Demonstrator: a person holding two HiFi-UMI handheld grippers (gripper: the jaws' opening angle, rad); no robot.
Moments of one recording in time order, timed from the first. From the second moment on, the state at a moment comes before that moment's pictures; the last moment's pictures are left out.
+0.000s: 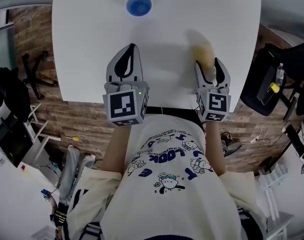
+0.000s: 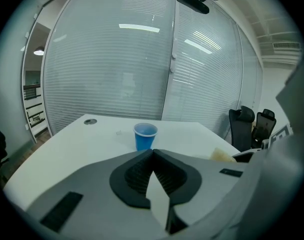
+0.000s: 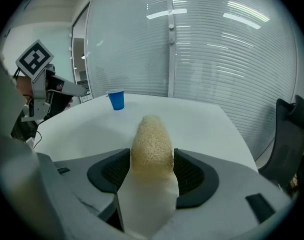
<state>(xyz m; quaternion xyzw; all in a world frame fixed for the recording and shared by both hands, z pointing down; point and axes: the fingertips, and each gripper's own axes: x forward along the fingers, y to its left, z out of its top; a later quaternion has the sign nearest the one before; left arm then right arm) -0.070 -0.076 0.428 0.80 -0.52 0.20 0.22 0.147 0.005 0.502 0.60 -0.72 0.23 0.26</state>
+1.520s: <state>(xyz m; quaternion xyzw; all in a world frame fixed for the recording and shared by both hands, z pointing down) -0.064 -0.080 0.404 0.80 -0.53 0.16 0.21 0.116 -0.030 0.445 0.56 -0.77 0.21 0.24</state>
